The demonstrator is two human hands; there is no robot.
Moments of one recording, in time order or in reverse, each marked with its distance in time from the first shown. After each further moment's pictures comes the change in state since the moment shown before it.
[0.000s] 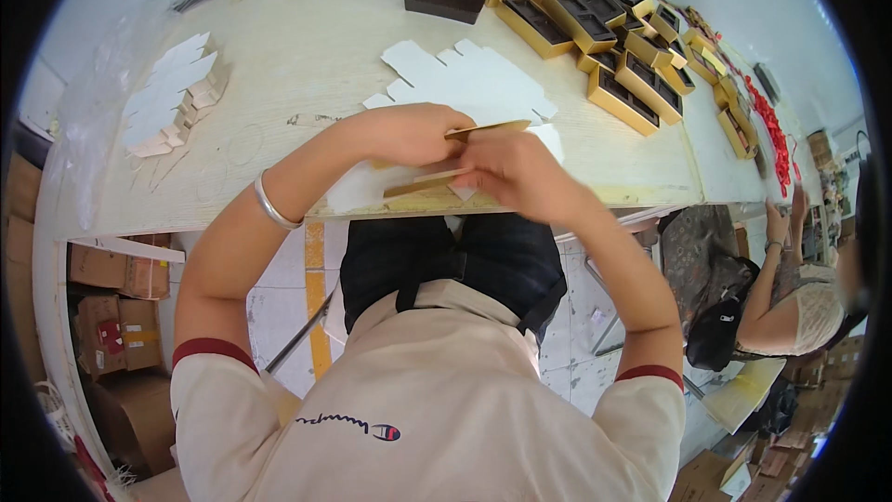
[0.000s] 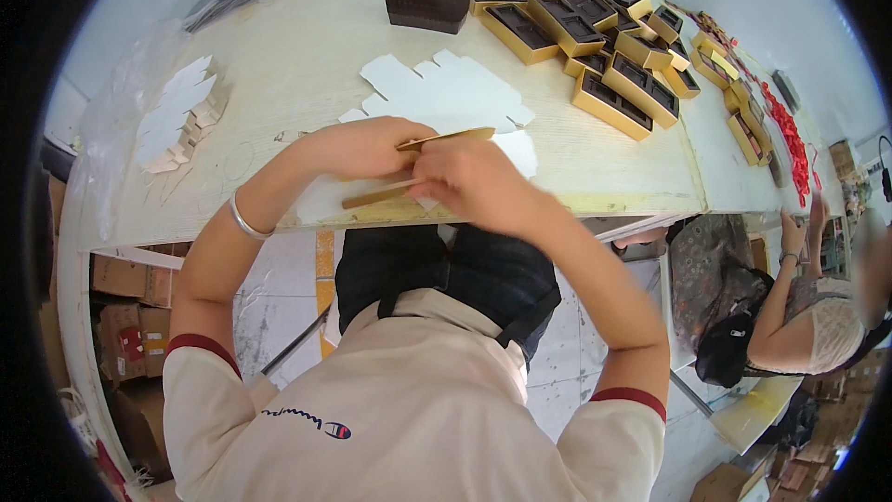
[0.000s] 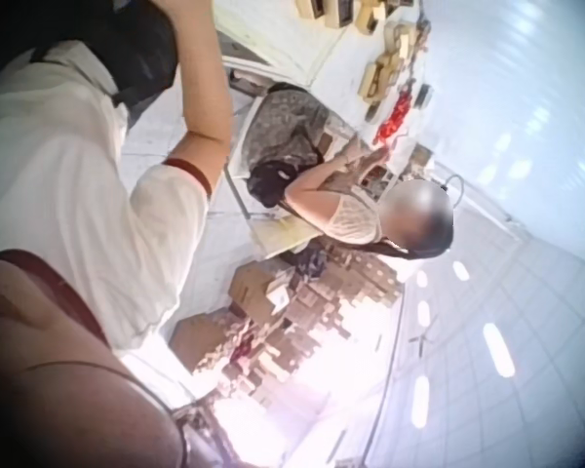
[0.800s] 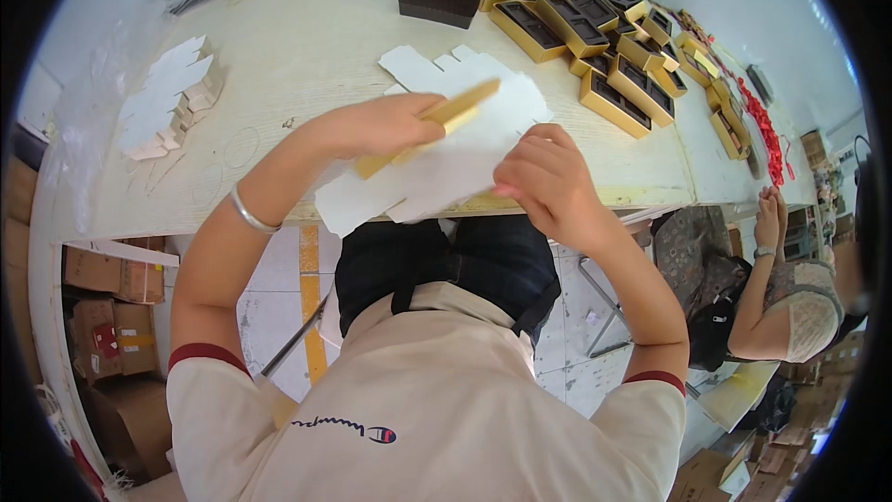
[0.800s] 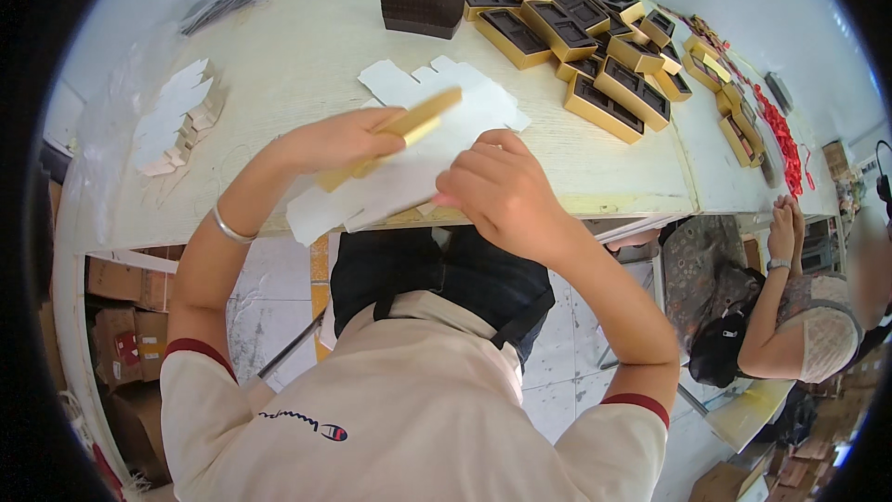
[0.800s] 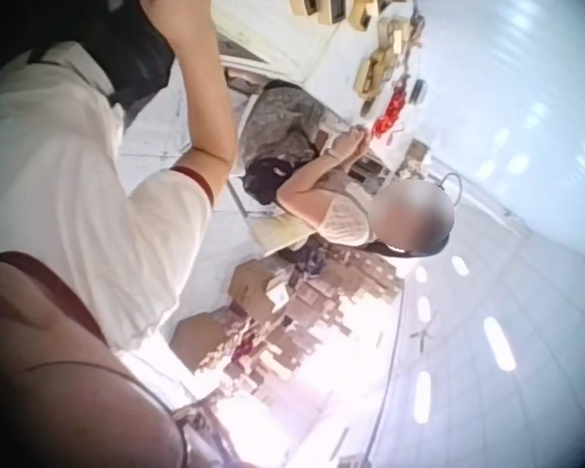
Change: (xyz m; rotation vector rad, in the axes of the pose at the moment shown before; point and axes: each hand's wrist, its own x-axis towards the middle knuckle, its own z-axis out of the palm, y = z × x) left_hand -0.022 0.019 -0.016 -0.286 0.078 -0.264; right_hand -0.023 -0.019 -0.025 -0.289 0.167 -0.130
